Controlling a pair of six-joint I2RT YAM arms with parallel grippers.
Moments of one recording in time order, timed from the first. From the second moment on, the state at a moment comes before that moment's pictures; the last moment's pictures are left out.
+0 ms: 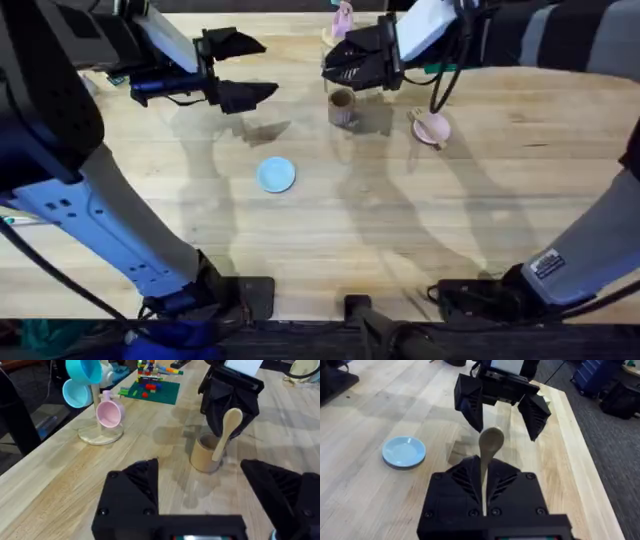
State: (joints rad) left arm 0.30 2.02 1.29 -0.76 1.47 1.41; right arm 0.25 1.94 1.27 -0.08 -1.31 -1.08
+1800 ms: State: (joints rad) left arm 0.30 2.02 1.29 -0.76 1.47 1.41; right arm 0.25 2.08 1.27 0.10 -1.44 -1.00
